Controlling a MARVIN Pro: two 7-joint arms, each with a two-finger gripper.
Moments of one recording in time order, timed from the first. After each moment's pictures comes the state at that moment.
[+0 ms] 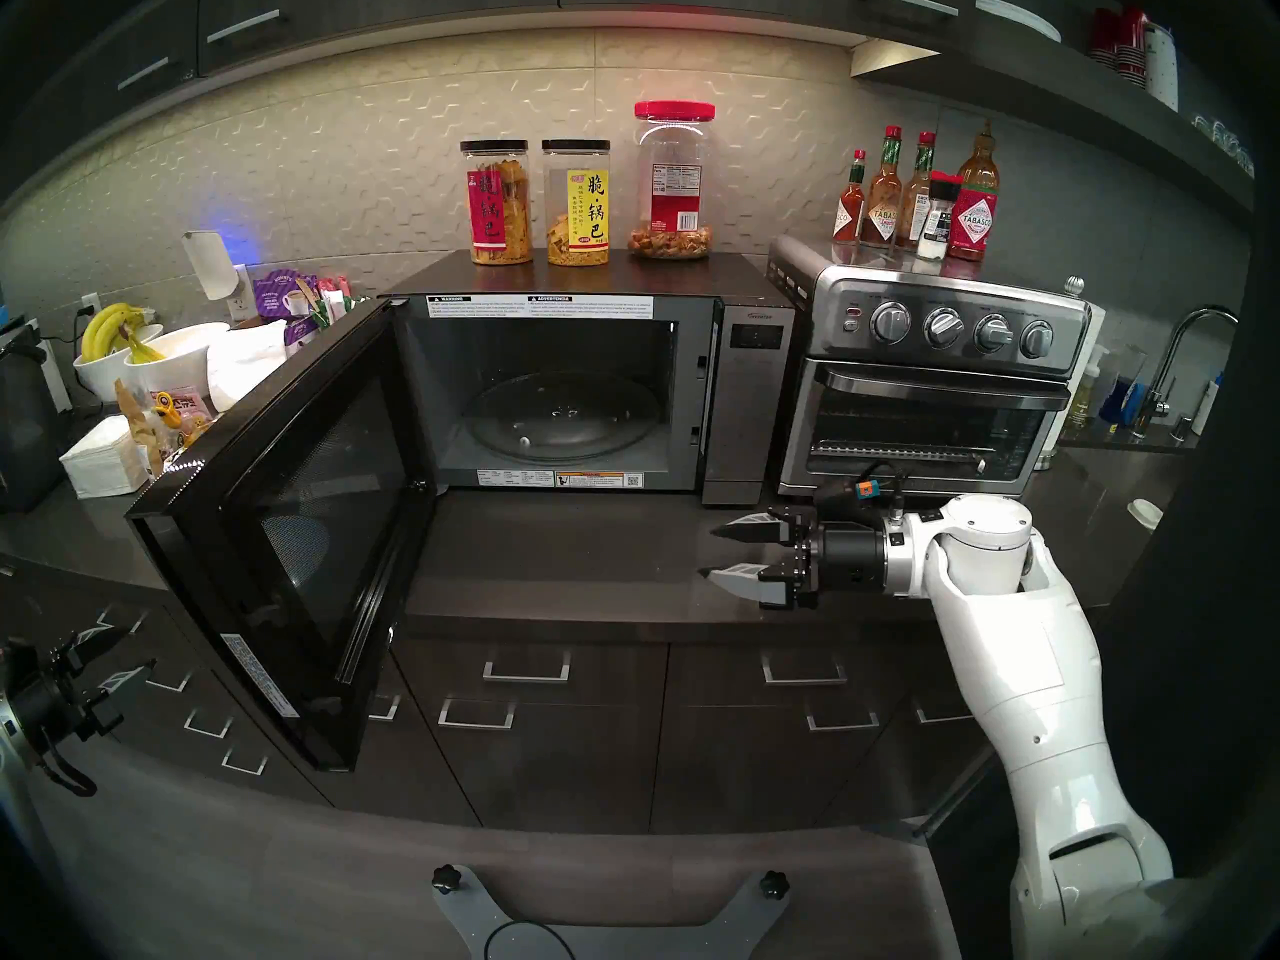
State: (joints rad) left arm 1.90 -1.19 -2.67 -1.57 -0.31 0.24 -1.48; right arm -1.28 -1.04 1.58 -1.50 0.31 0.40 1.38
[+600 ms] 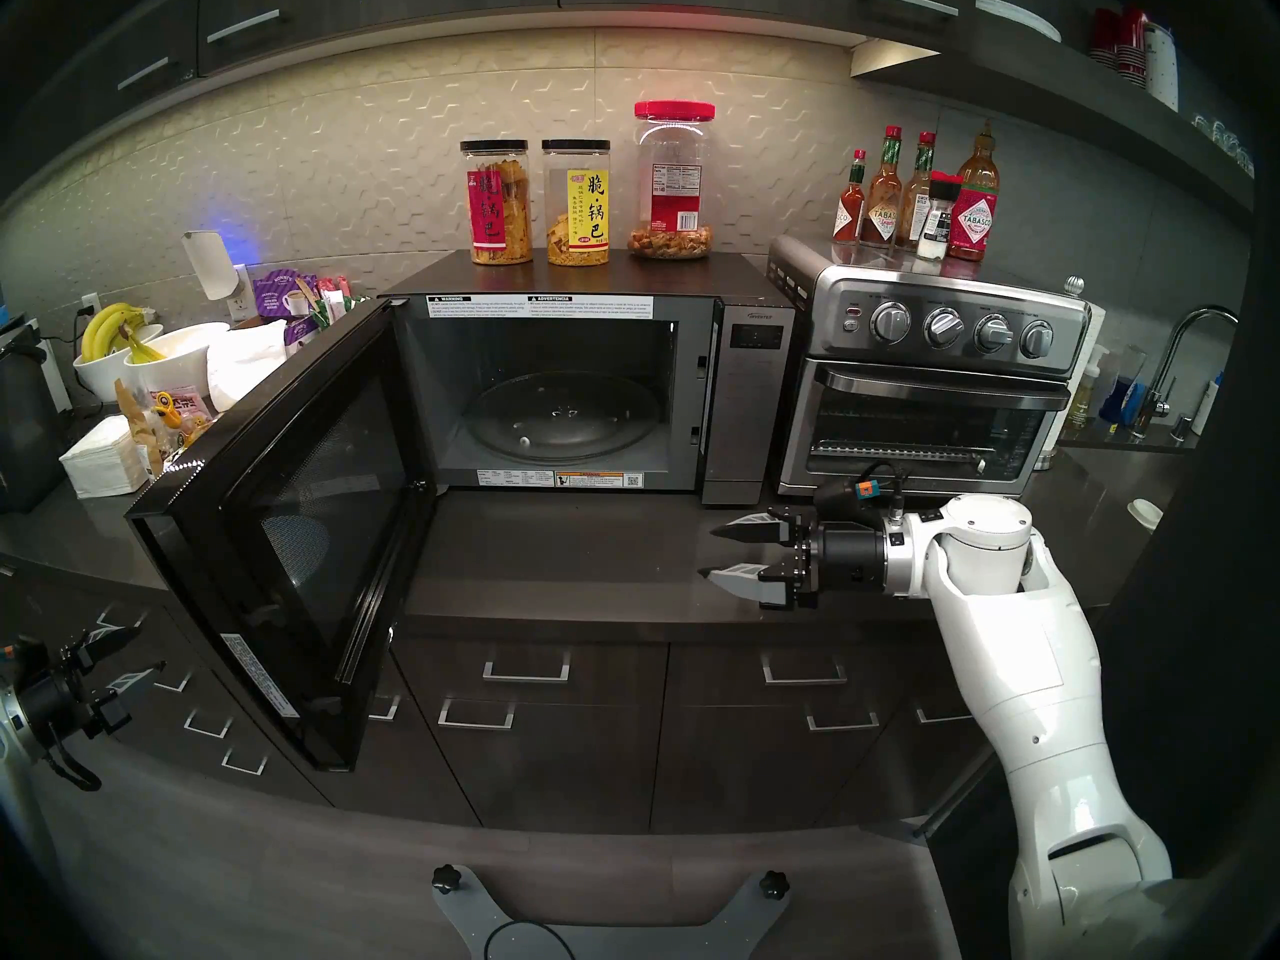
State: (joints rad) left arm 1.90 -1.12 -2.60 -1.48 -0.33 0.19 -1.48; right arm -1.28 -1.04 1.58 -1.50 0.31 0.40 1.39
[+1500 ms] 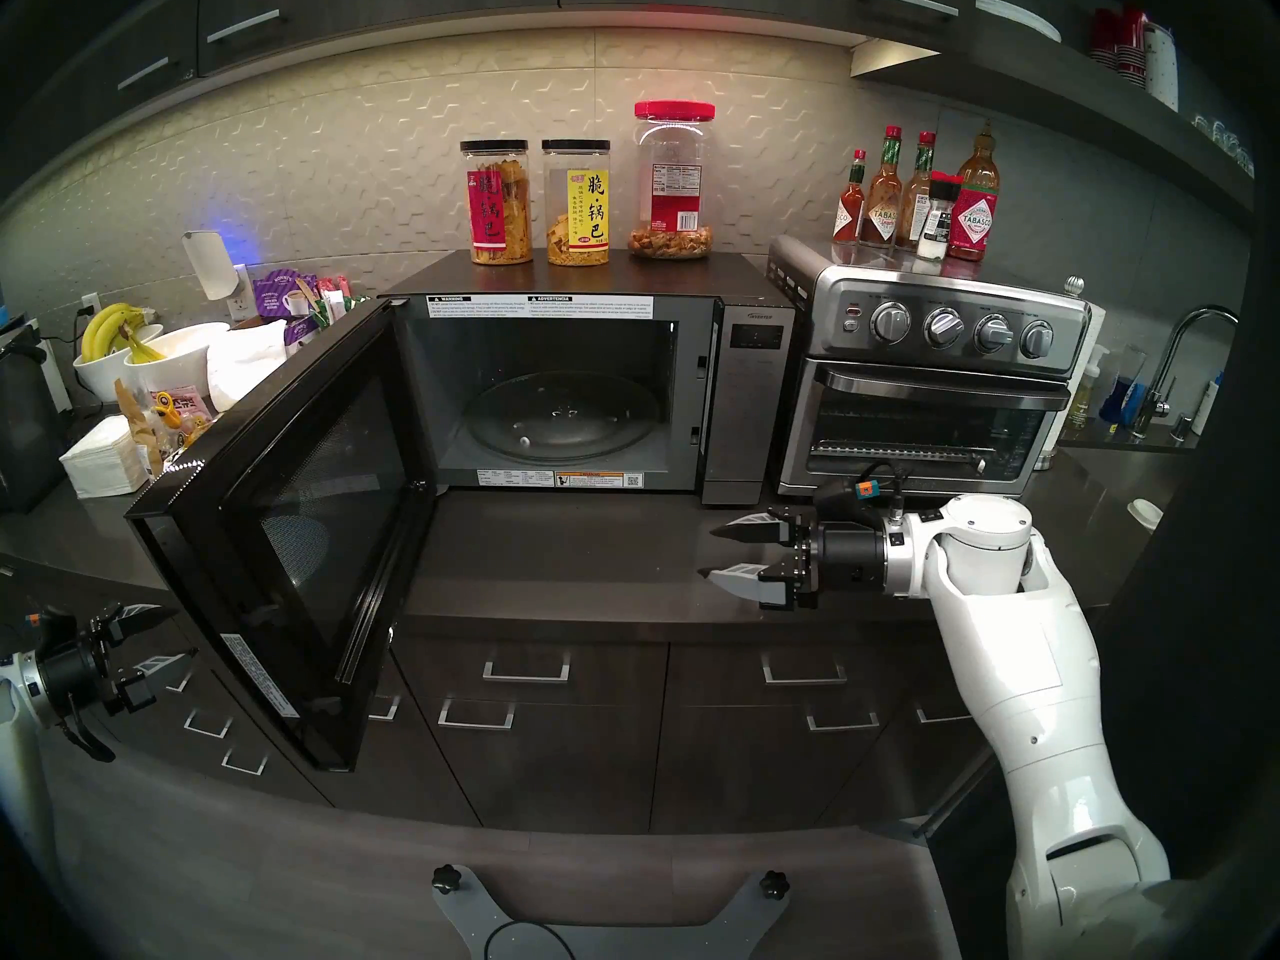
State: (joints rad) left arm 1.86 -0.99 -2.44 -1.43 -0.34 0.16 -1.48; right arm -1.28 -1.05 1.59 -1.50 0.30 0.40 1.39
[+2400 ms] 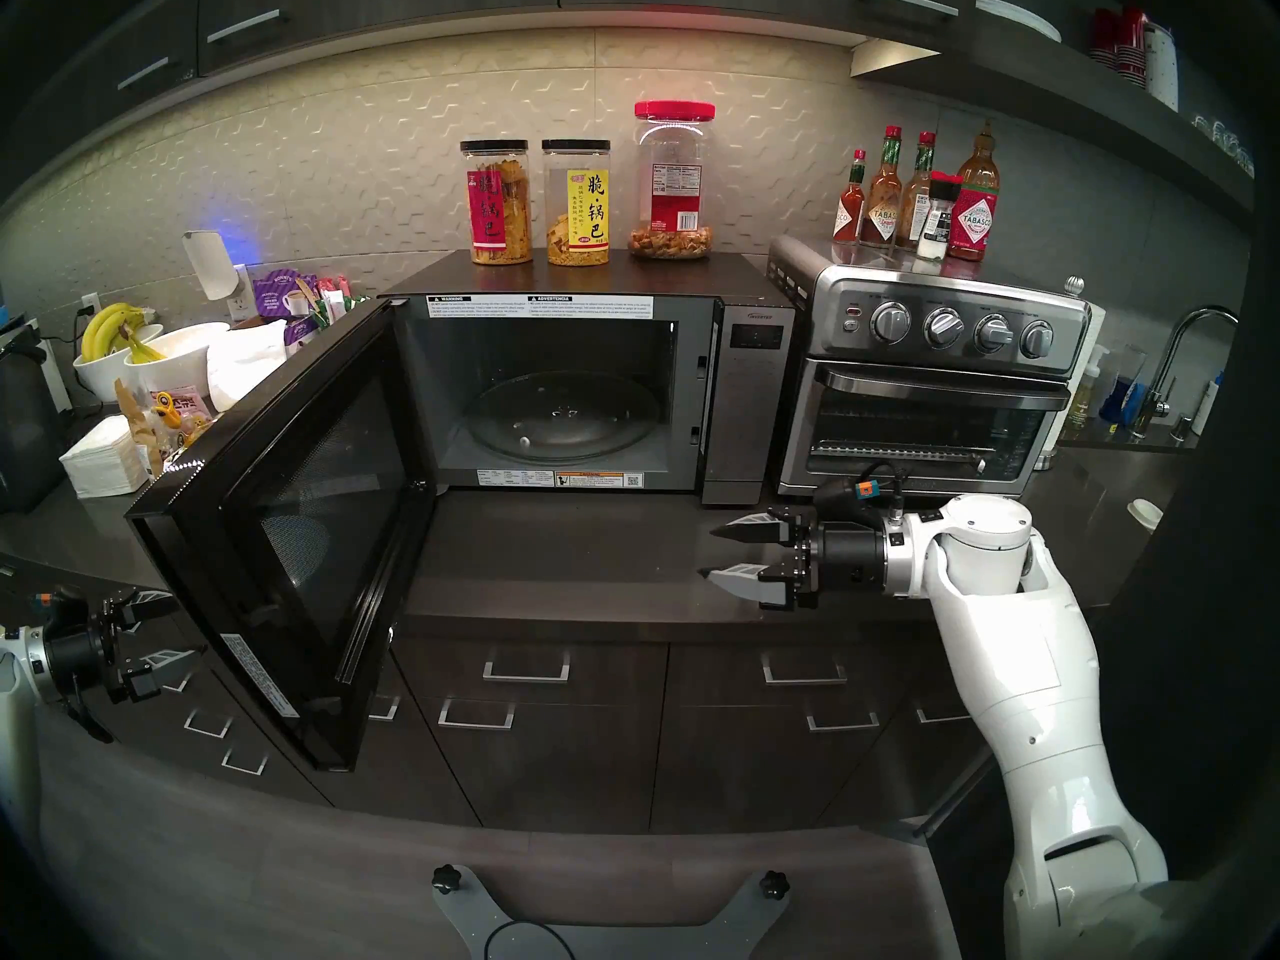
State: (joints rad) left arm 1.86 -0.88 -2.33 -1.38 -0.40 0.10 -1.48; right arm -1.28 -1.06 1.59 -1.50 0.29 0.40 1.40
